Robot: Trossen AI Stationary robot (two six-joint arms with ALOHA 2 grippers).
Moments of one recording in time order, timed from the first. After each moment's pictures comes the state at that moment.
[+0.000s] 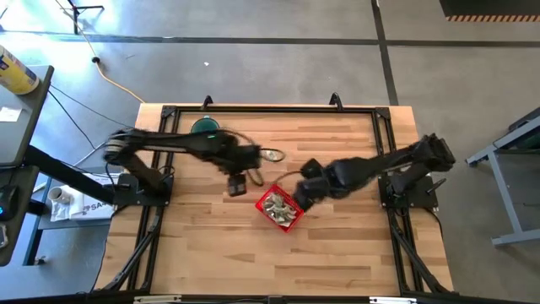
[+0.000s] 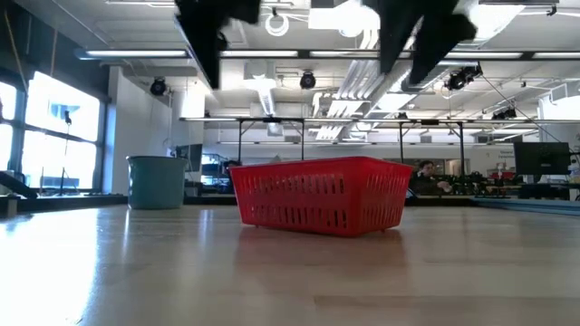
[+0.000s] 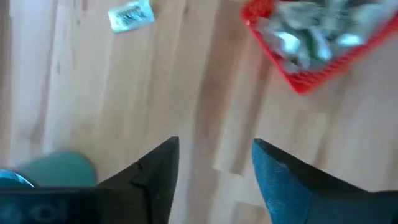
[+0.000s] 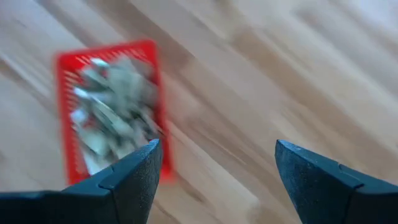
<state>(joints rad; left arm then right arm) -0.01 1.64 1.57 -1.26 -0.14 -0.19 0.26 1.64 1.47 -1.20 0.35 1.10</state>
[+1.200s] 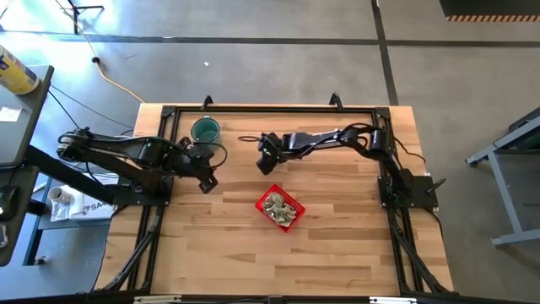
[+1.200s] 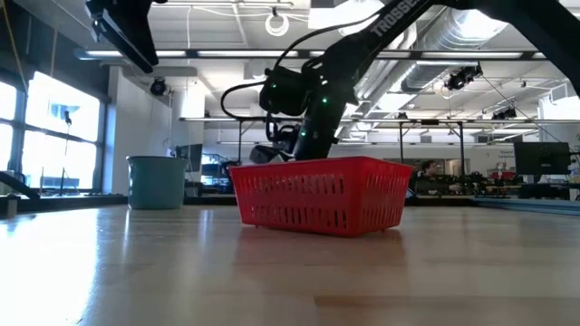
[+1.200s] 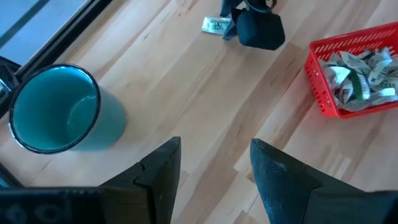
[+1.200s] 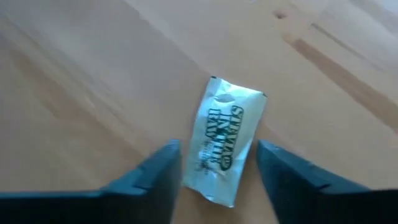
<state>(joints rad) -0.18 1.08 1.11 -1.14 -0.48 -0.70 -0.24 2.19 1.49 -0.48 0.19 0.59</state>
